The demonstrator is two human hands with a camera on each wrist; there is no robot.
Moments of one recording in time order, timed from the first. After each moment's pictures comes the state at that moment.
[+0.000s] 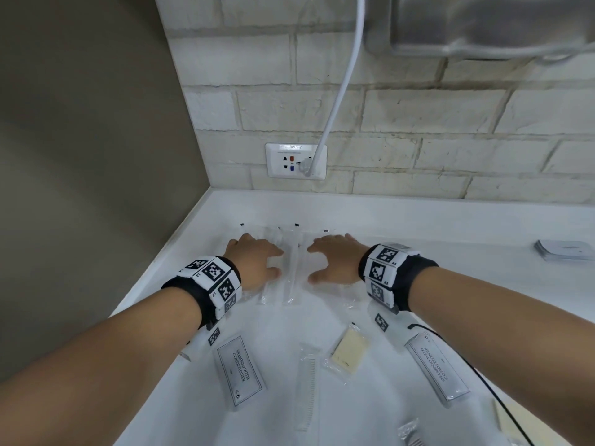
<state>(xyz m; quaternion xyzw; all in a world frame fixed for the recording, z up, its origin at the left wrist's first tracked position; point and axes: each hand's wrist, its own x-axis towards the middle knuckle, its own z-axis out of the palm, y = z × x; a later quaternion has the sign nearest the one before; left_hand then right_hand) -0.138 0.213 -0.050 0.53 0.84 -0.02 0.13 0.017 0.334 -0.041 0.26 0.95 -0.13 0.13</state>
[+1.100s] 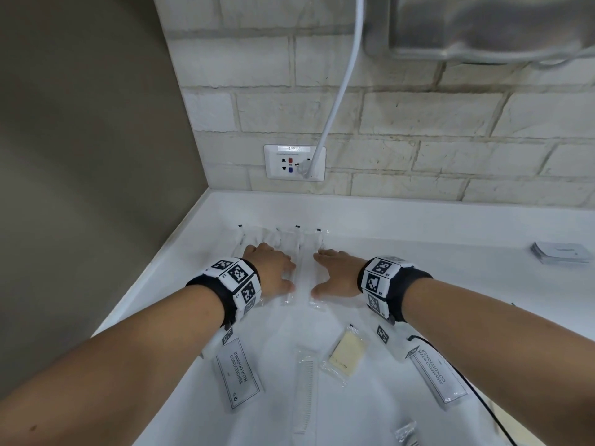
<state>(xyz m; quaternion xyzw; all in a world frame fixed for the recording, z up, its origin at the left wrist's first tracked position) -0.117 0.231 -0.057 0.58 0.79 -0.13 0.13 0.024 0.336 -0.065 0.29 0.93 -0.16 0.18</state>
